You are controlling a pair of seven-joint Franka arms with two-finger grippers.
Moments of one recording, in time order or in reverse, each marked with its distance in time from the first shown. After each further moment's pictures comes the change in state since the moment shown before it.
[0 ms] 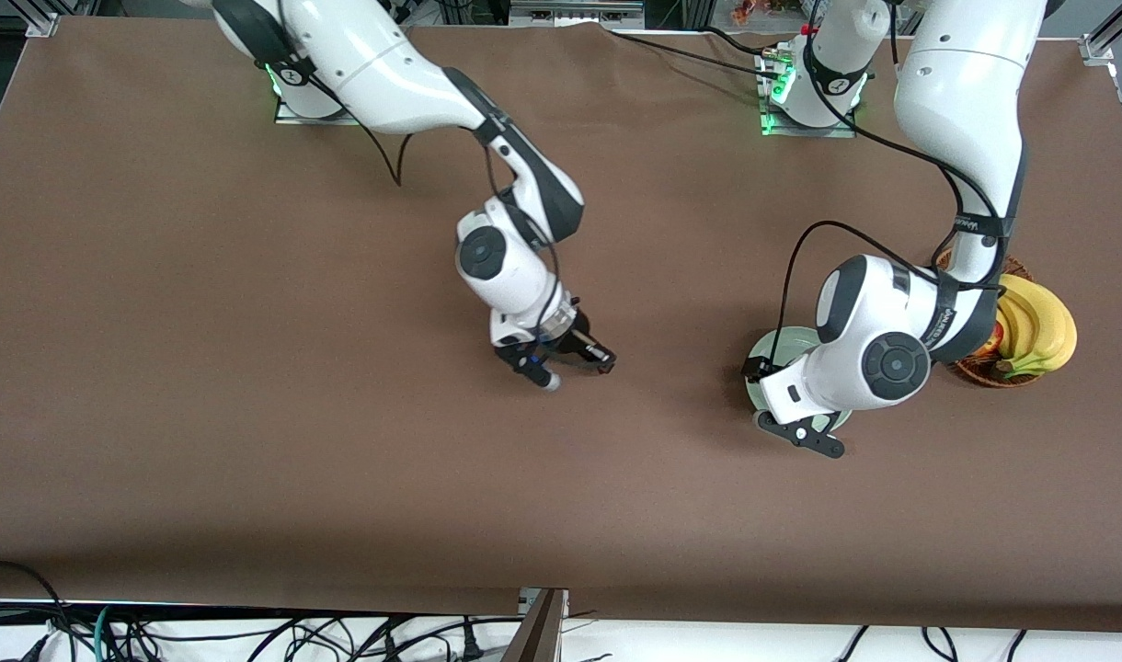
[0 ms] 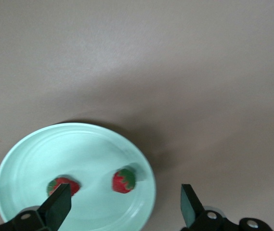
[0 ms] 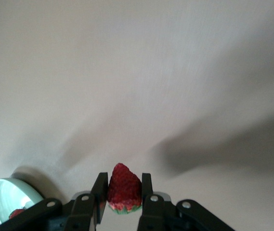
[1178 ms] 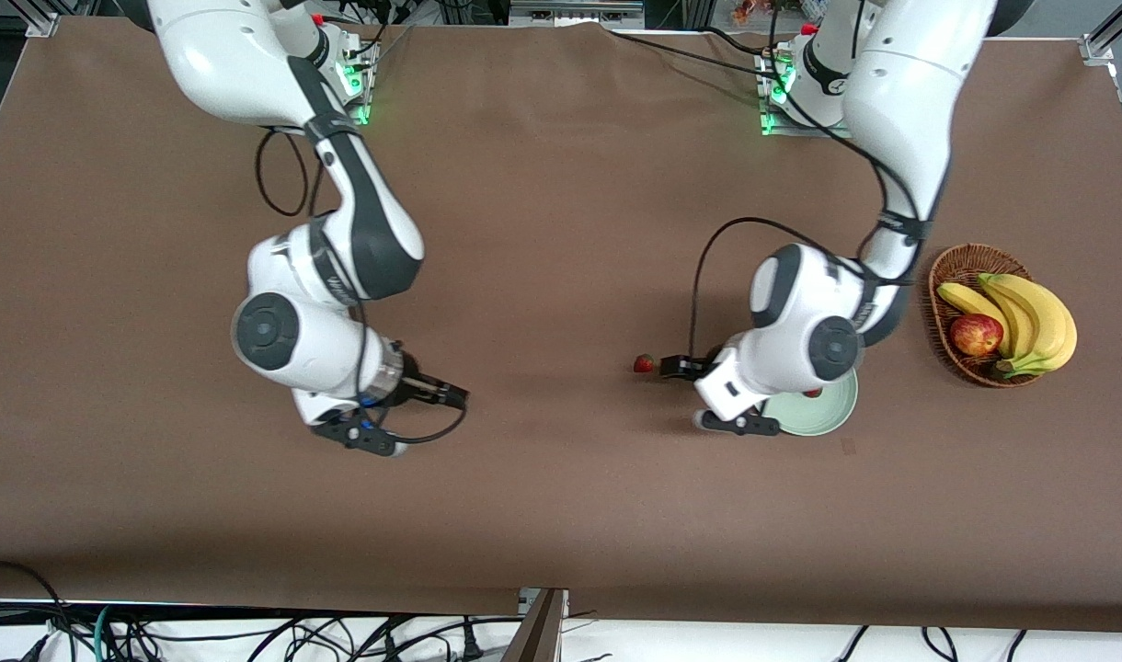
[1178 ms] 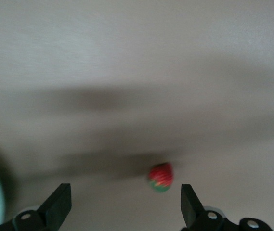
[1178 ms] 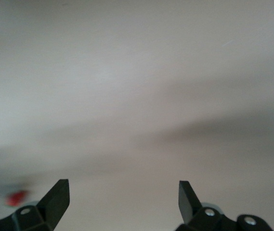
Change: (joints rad) left arm -0.159 0.062 -0.018 -0.040 -0.187 0.206 -0.337; right arm -0.302 -0.241 -0.177 0.129 -0.125 -0.840 -0.657
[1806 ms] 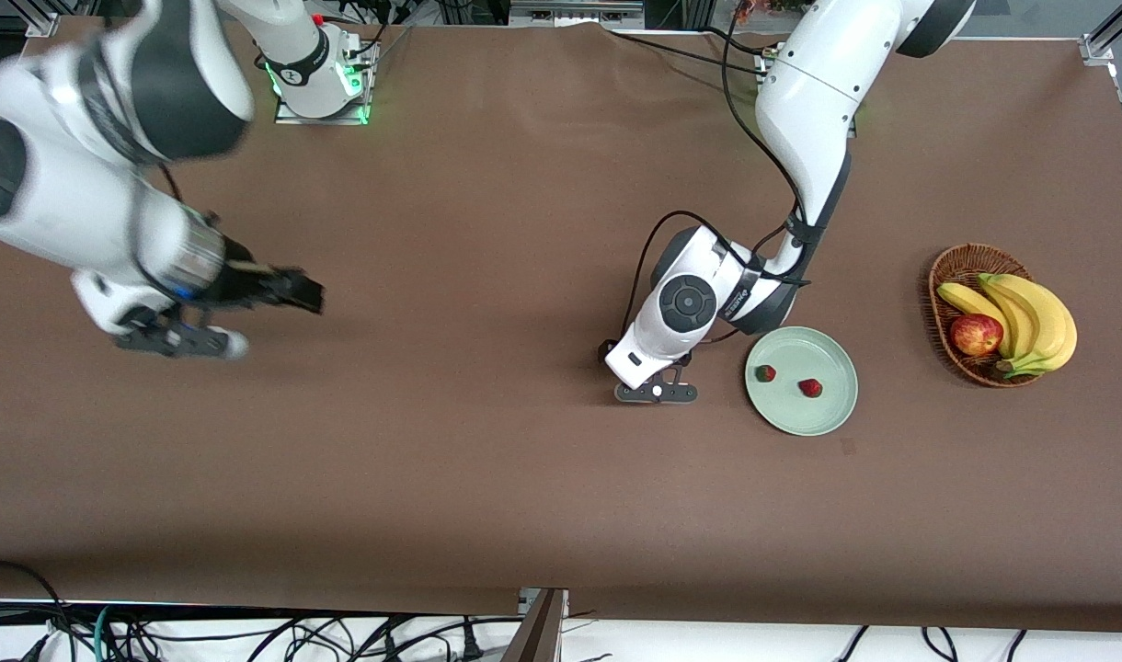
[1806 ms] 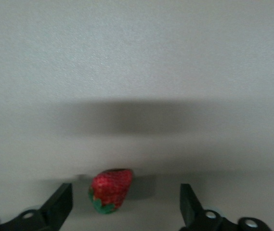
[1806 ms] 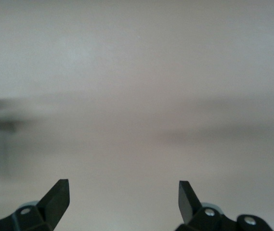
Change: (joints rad) left arm -0.153 0.076 0.005 -0.019 0.239 0.115 -0.312; right arm 0.007 -0.463 -0.163 -0.245 -0.066 -0.300 -0.245
